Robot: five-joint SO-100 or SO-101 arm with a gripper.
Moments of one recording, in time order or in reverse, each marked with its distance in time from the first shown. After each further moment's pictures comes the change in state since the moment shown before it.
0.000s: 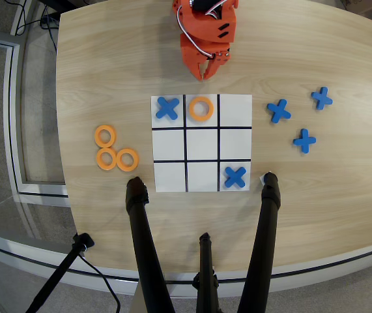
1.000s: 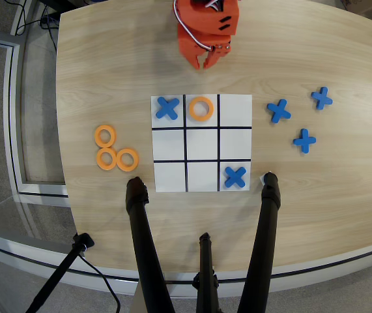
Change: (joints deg) arm 1.0 -18.4 -22.7 9.7 0.9
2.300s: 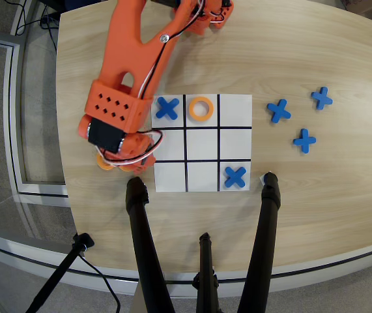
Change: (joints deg) arm 25.4 -95.5 -72.7 -21.4 6.9
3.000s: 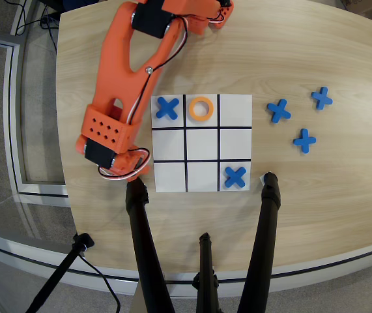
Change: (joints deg) arm 1.1 -15.2 -12.3 -1.2 -1.5
